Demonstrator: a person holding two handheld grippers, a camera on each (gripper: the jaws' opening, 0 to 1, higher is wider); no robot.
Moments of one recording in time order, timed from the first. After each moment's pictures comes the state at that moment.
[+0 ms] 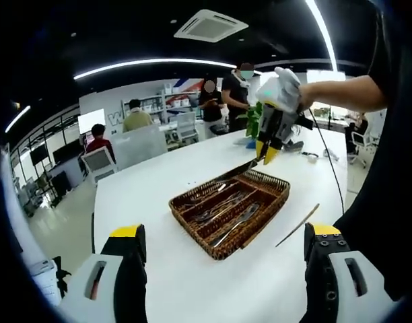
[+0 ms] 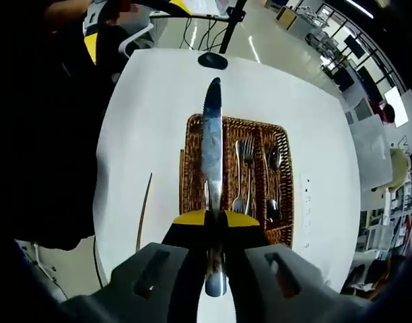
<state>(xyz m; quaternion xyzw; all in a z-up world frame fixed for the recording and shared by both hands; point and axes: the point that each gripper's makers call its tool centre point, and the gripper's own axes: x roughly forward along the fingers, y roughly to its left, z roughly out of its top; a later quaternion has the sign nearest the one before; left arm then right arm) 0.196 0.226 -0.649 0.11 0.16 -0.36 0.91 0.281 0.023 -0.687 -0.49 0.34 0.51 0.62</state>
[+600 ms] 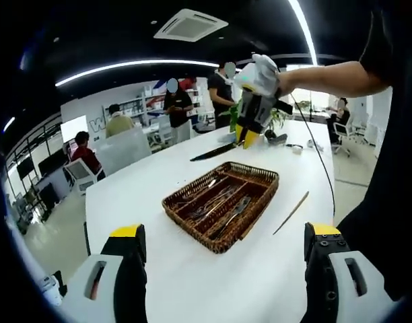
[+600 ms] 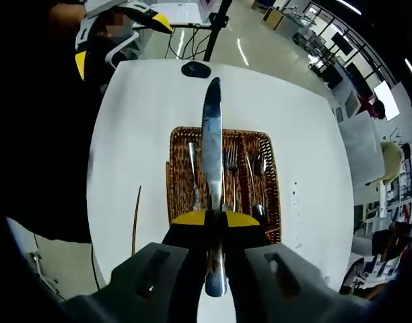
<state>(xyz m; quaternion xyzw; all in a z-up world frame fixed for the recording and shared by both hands) 0.199 0.247 -0.657 0.13 0.16 -0.41 0.89 0.301 0.040 -0.664 -0.48 0.34 0.48 0.65</state>
